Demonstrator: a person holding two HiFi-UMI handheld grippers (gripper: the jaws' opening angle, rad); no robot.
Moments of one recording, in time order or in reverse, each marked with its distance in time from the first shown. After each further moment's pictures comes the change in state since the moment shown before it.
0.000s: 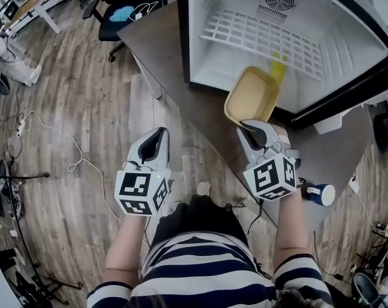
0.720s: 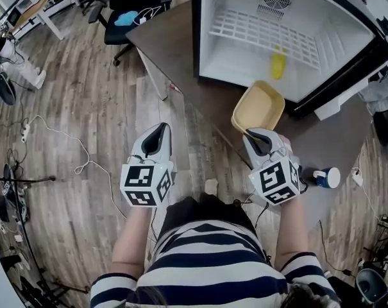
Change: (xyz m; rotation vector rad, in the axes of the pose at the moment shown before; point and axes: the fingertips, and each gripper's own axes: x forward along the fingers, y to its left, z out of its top) left arm -0.045 0.020 0.001 -0.001 -0.034 0.008; right arm -0.044 0.049 0.015 0.171 0.051 -0.003
